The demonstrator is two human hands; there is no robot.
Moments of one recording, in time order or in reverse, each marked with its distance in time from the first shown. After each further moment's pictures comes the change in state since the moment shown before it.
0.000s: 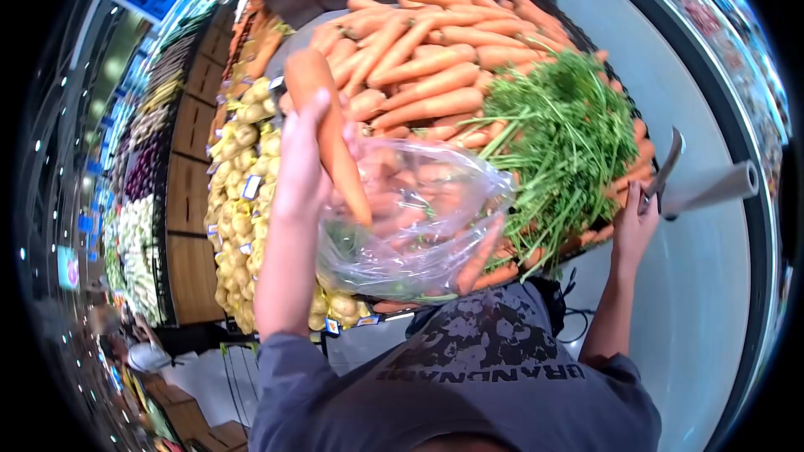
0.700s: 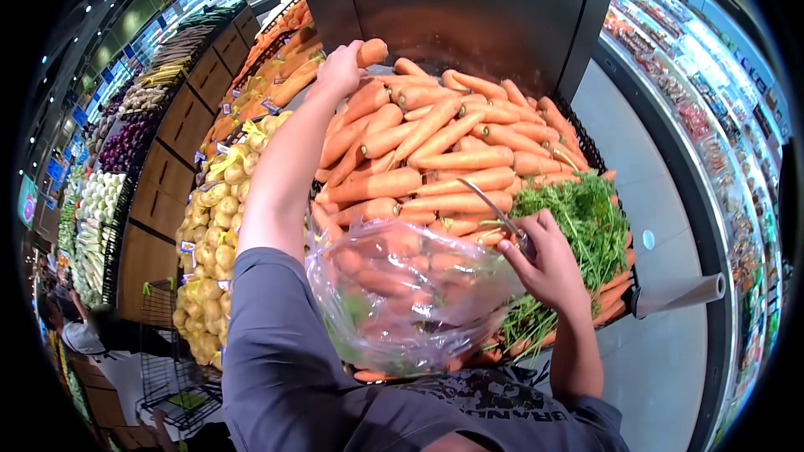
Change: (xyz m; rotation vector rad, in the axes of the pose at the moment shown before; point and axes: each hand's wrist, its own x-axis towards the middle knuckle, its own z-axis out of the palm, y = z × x) left_hand 0.295 0.047 -0.102 1.675 0.263 0.428; right_hand -0.034 -0.164 0.178 -0.620 -0.867 -0.506
